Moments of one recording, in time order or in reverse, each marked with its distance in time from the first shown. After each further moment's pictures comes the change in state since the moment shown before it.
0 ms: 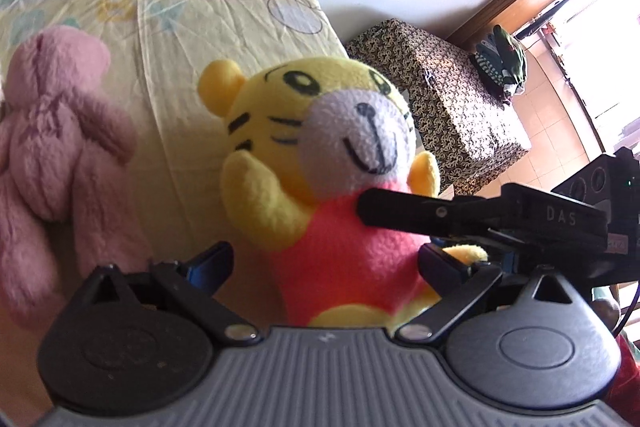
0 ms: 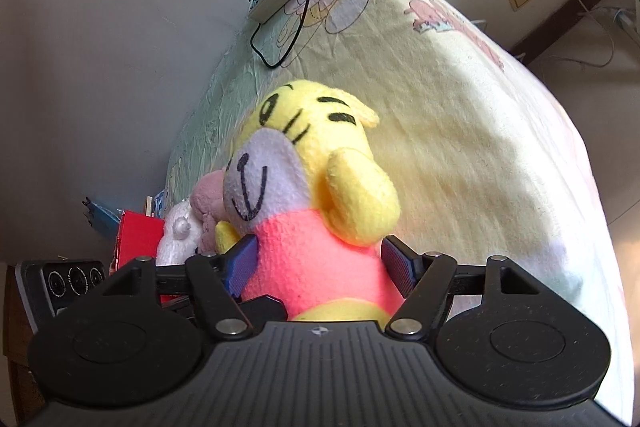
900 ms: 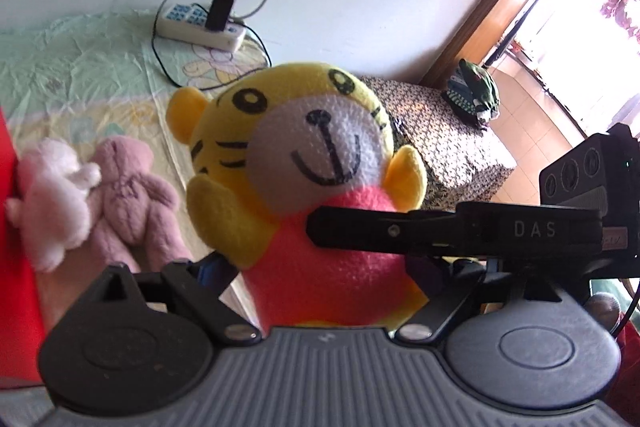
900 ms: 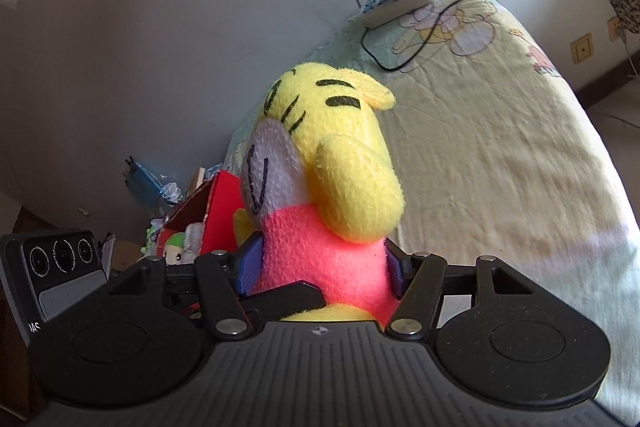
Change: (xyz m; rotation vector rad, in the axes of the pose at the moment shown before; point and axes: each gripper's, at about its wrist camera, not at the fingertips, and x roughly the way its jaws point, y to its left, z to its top) left arm -0.127 -0.052 -0.030 0.142 -0.206 0.052; right arm -0.041 0.109 -0.043 -0.231 -0.041 0.082
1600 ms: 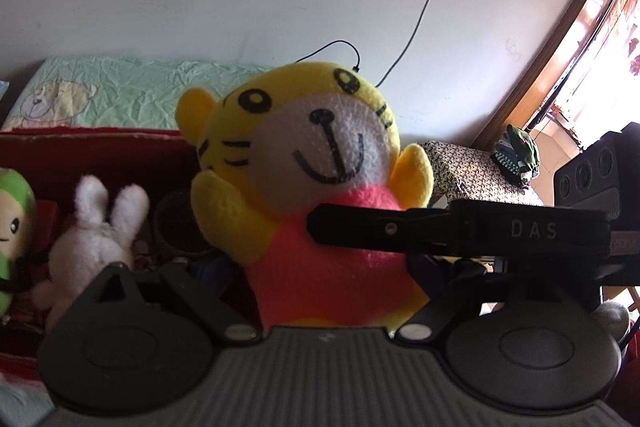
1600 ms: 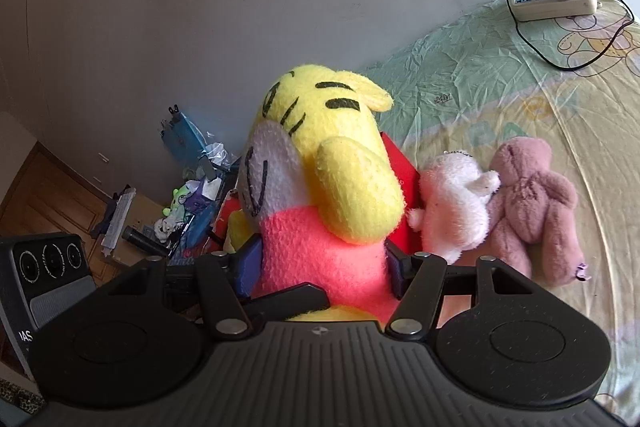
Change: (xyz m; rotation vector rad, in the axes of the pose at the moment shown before) left arm -0.143 0.134 -0.006 -0.075 -0.147 0.103; right arm 0.109 0.155 -0.035 -0.177 0.030 0.041
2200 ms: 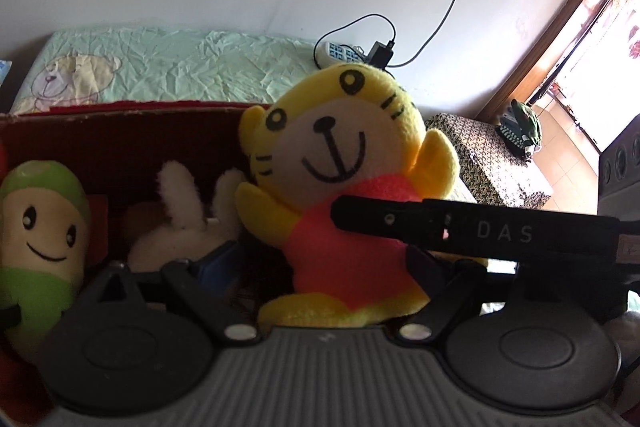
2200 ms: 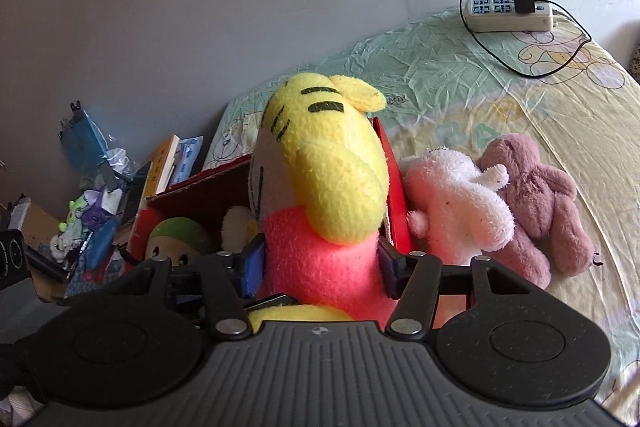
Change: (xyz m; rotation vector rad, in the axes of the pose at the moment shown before) left arm 0.006 0.092 0.003 0.014 0.111 -0.035; right arm 0.081 0.052 -0.015 -0.027 -0.063 -0.374
